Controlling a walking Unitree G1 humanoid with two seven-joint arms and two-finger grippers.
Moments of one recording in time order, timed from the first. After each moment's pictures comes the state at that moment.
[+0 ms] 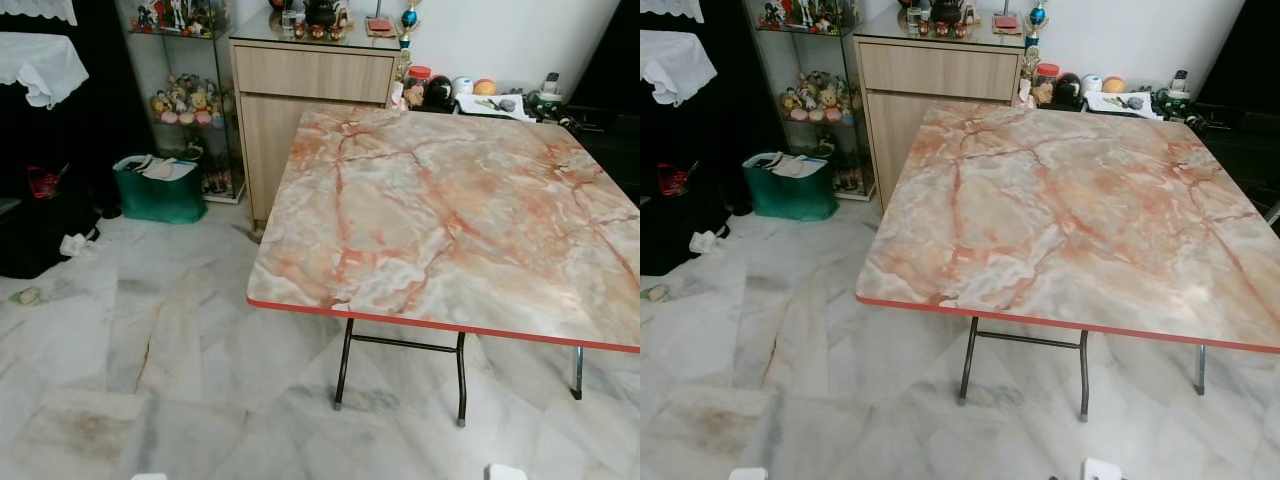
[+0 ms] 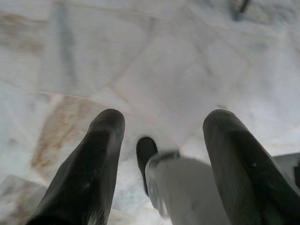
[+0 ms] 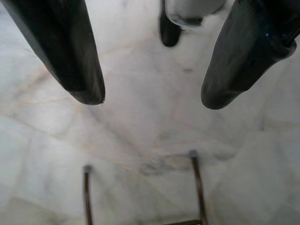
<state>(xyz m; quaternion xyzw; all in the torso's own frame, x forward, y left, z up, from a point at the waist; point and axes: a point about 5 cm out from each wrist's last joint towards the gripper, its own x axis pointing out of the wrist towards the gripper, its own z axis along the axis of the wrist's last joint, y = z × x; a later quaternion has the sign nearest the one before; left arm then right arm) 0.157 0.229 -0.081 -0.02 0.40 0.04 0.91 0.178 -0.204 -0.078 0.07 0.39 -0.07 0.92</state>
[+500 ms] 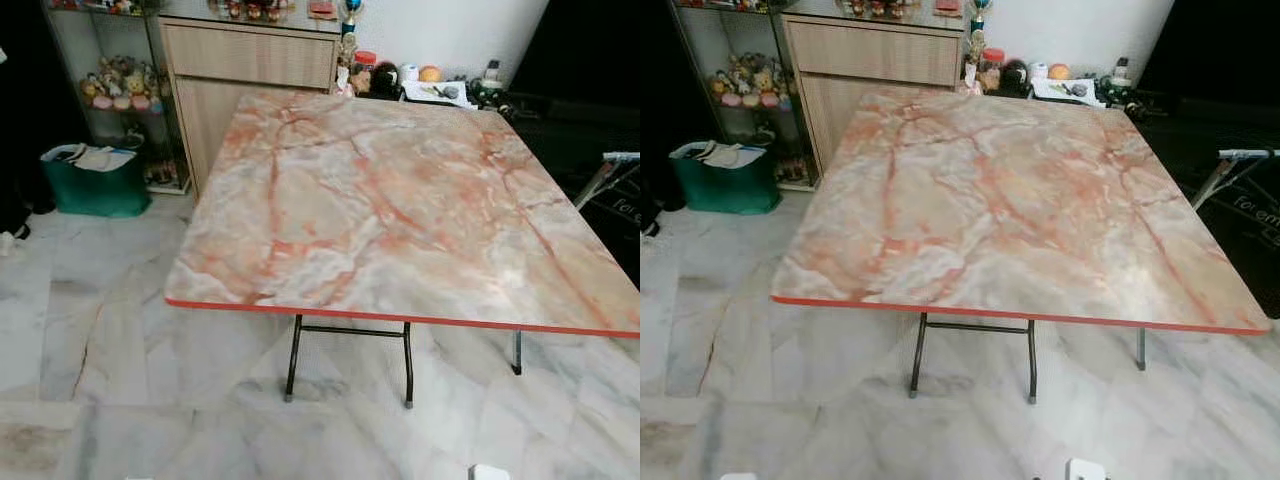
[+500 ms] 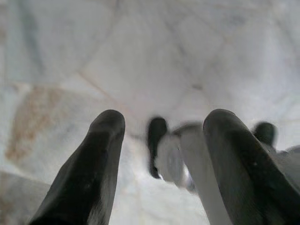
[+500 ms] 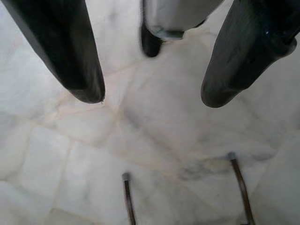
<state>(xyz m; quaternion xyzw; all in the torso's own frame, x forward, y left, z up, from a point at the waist) 0.144 0.234 -0.087 -0.01 0.43 0.04 0.90 0.169 -0.211 -0.082 0.07 0.40 -0.08 0.91</state>
